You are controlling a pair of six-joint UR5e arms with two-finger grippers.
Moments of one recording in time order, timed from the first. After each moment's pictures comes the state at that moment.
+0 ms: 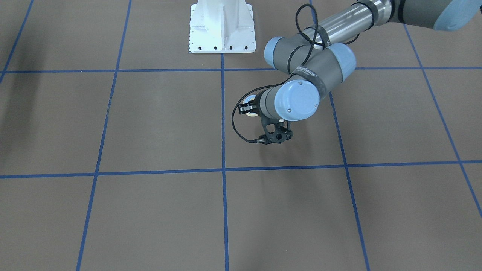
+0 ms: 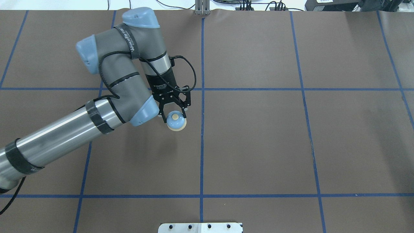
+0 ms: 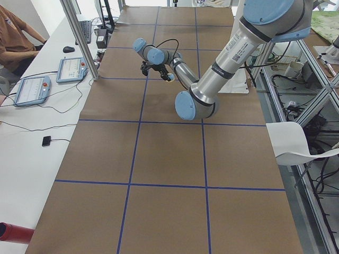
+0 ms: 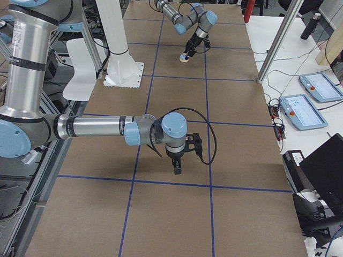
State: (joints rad) left arm -0.72 -2.45 -1.31 -1.46 -2.57 -1.13; right arm 1.51 -1.80 1.85 -1.50 2.39 -0.05
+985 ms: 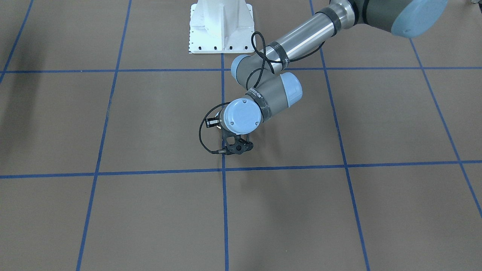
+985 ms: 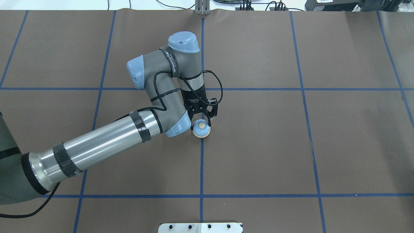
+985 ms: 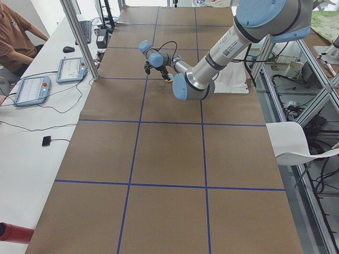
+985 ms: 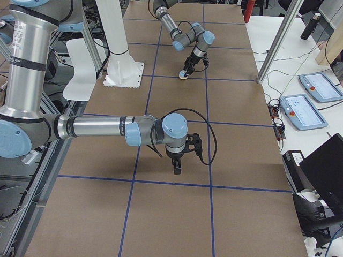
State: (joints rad) left arm -0.62 -2.60 -1.03 -1.67 -2.47 -1.23; right arm 1.50 -1.80 1.85 -1.50 2.40 -0.05
